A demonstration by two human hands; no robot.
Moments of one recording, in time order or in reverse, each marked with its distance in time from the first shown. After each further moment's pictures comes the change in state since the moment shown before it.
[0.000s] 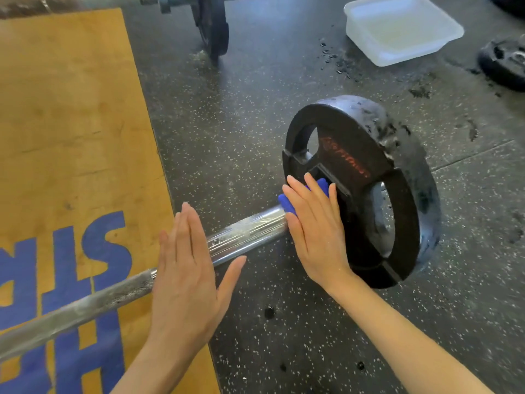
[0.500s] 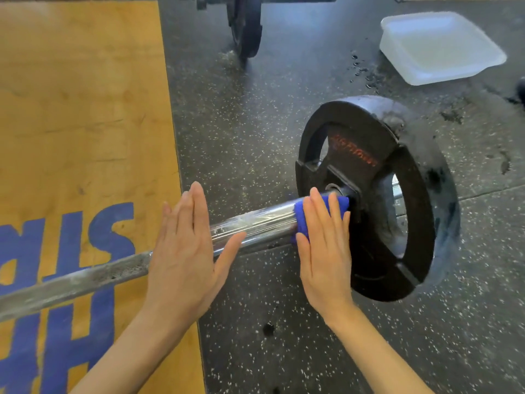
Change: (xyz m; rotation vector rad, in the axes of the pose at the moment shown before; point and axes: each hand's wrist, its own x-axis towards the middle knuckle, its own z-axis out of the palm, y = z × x) left_hand 0.037 -0.011 0.002 -0.022 0.033 -0.091; right_hand -0.006 -0.002 0.017 0.052 0.021 0.018
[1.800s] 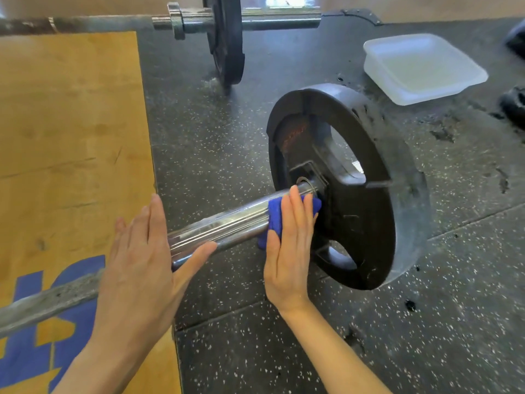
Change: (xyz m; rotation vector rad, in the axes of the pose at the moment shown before) left_hand 0.072 -0.032 -0.001 -0.127 -0.076 -0.149; right_hand 0.075 0.004 0.084 0.324 0.260 0.049
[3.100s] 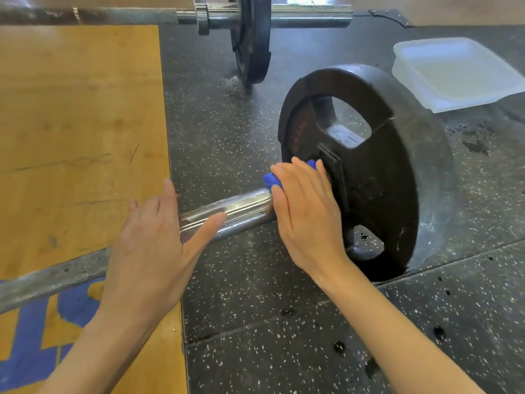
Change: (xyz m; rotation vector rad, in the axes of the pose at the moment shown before) left_hand 0.042 -0.012 -0.002 -0.061 -0.014 -0.024; right_hand 0.087 -0.017 -0.006 -0.308 -0.252 -0.197
